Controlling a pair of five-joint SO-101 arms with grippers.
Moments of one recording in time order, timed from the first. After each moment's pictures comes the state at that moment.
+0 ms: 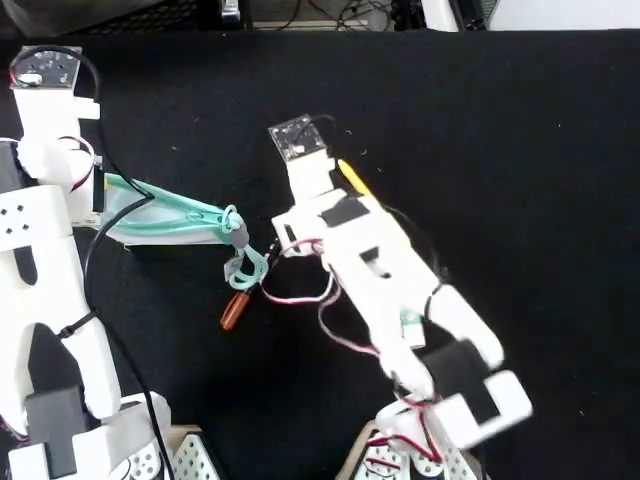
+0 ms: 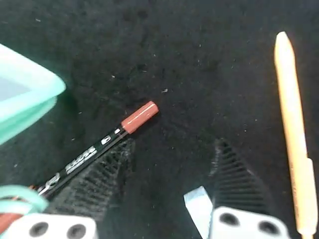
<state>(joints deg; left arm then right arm) -19.2 -9.3 -9.0 99.3 -13.9 -24.8 1.2 30.9 41.3 -4.8</state>
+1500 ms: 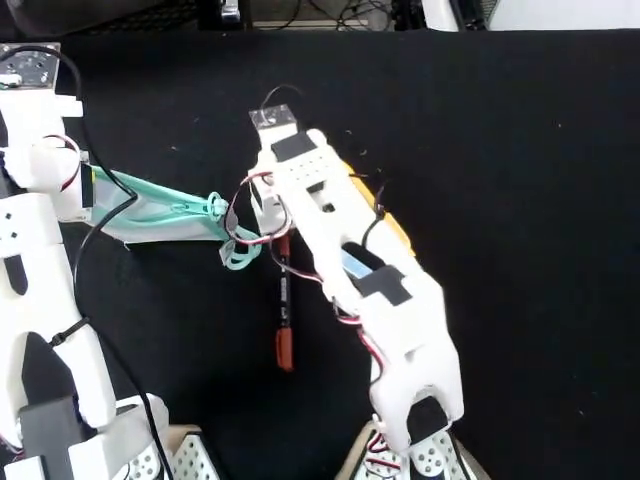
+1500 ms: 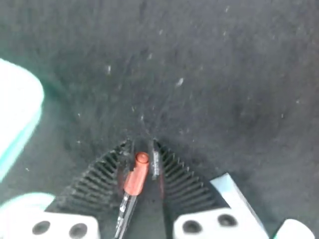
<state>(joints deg) -22.2 -9.4 -4.0 91.3 -13.8 -27.2 32.9 -14.2 78.5 -10.7</state>
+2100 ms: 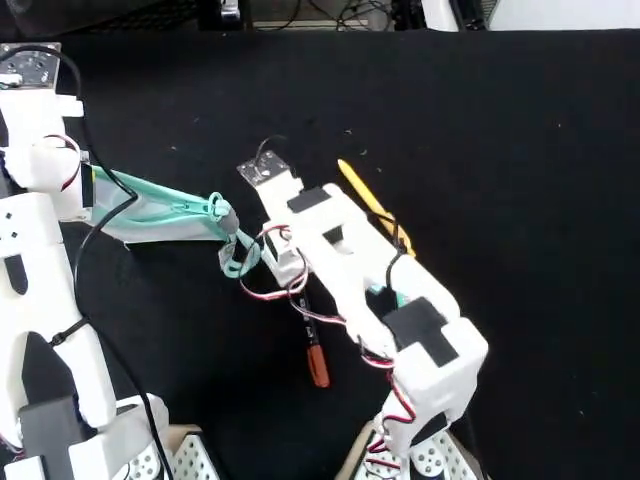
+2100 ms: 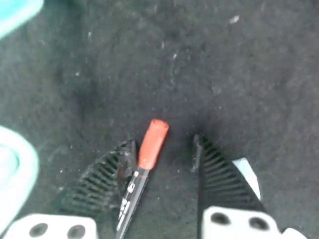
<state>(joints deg) -22.2 -9.4 -4.0 91.3 -13.8 -28.6 15.3 21.2 60.1 2.6</state>
